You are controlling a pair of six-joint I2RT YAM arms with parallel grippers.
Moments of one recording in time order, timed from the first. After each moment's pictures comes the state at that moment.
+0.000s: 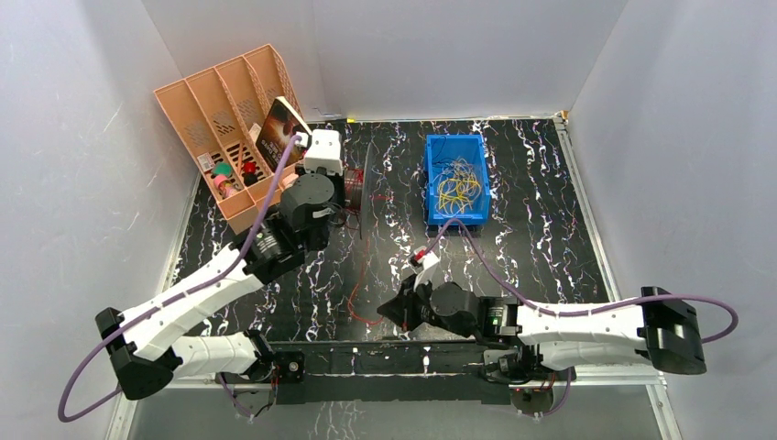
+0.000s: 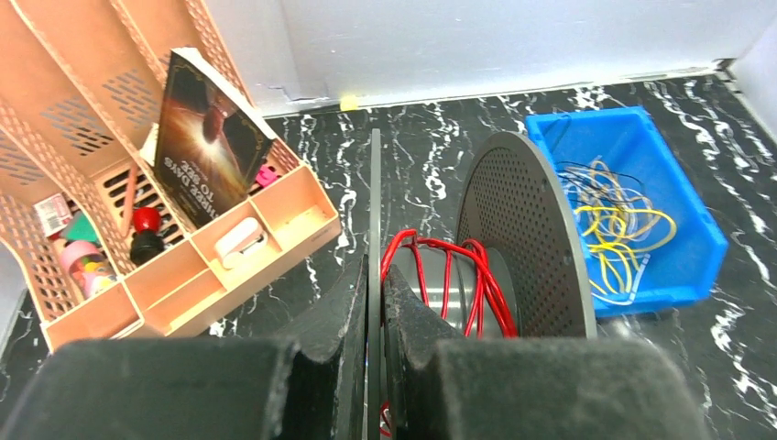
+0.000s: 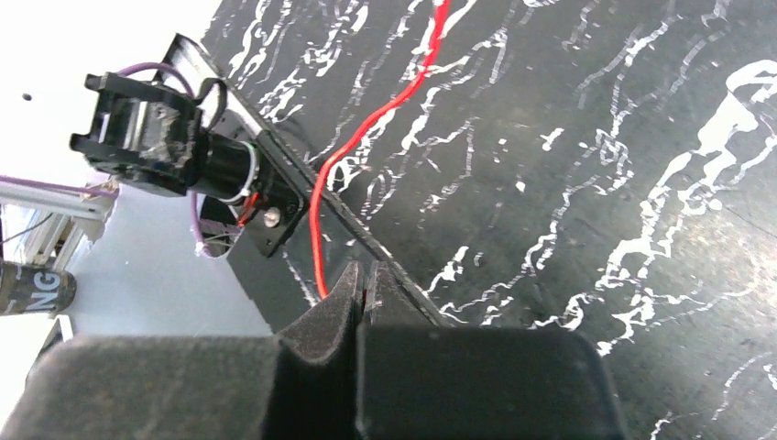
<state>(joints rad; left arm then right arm) -0.94 1.11 1.21 -0.31 -0.82 -0.13 1.38 1.00 0.43 0.20 0.26 0.77</state>
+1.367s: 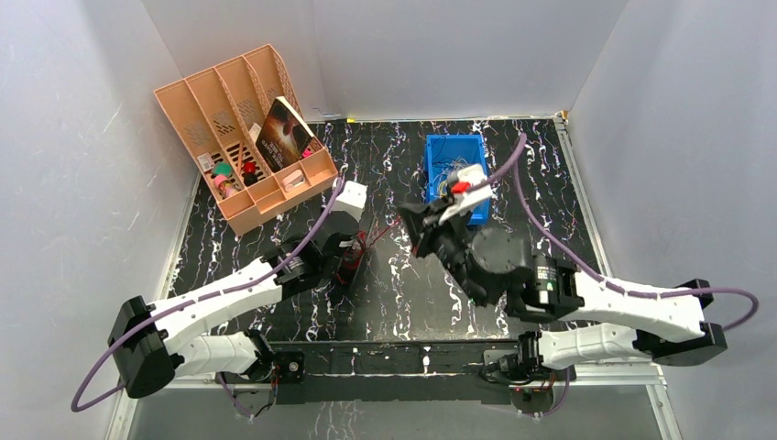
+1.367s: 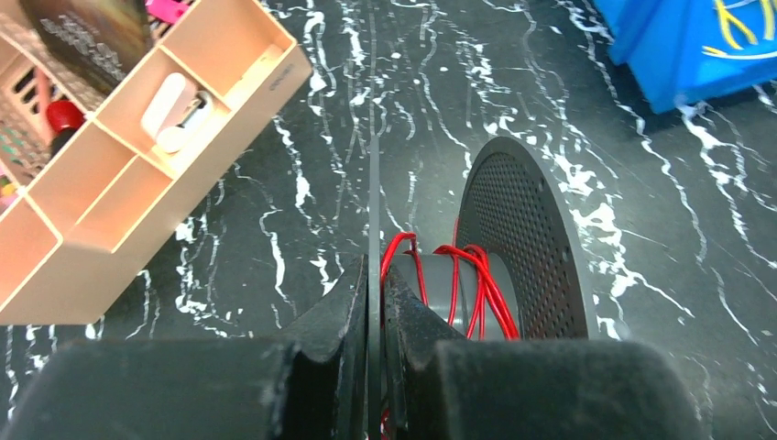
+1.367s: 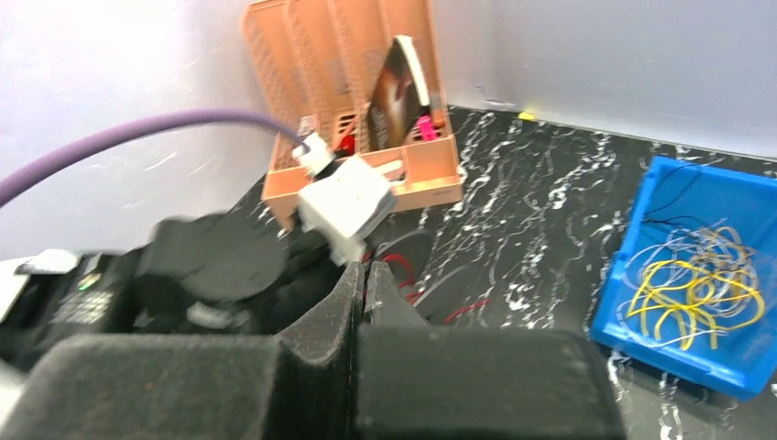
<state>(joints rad) -0.94 1.15 0.85 -0.26 -0.71 -0.15 1.56 1.02 1.24 -0.20 0.92 0.23</state>
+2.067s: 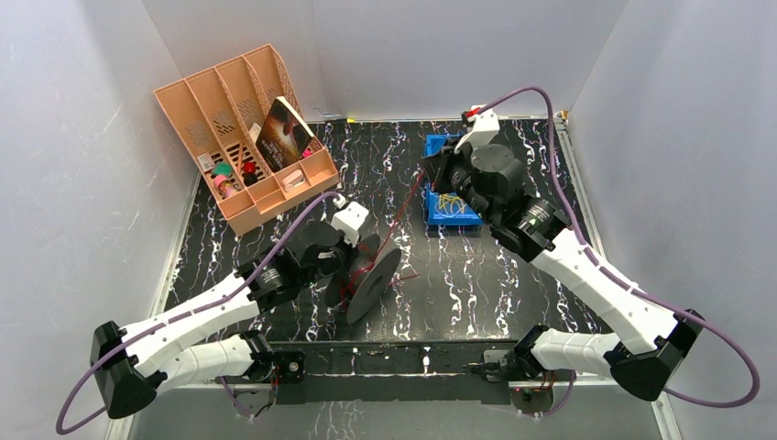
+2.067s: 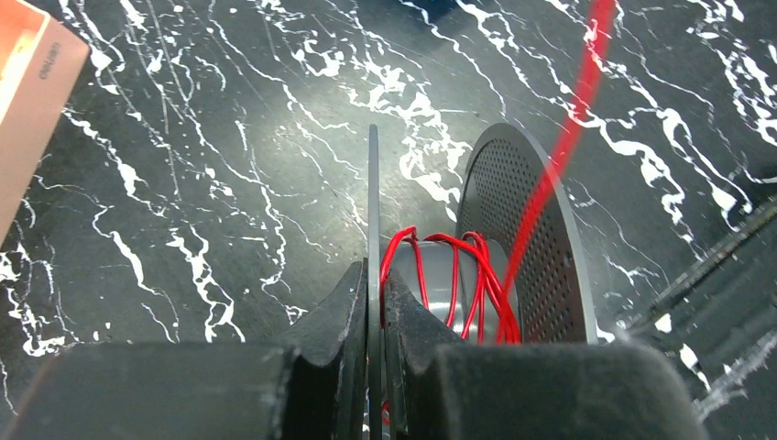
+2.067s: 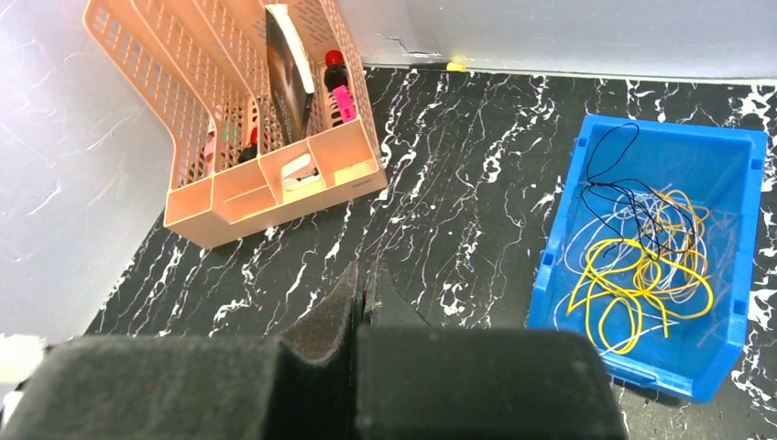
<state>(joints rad) -0.94 0.98 0.79 -0.38 -0.26 -0.13 0.83 1.15 1.29 -0.31 0.31 0.38</state>
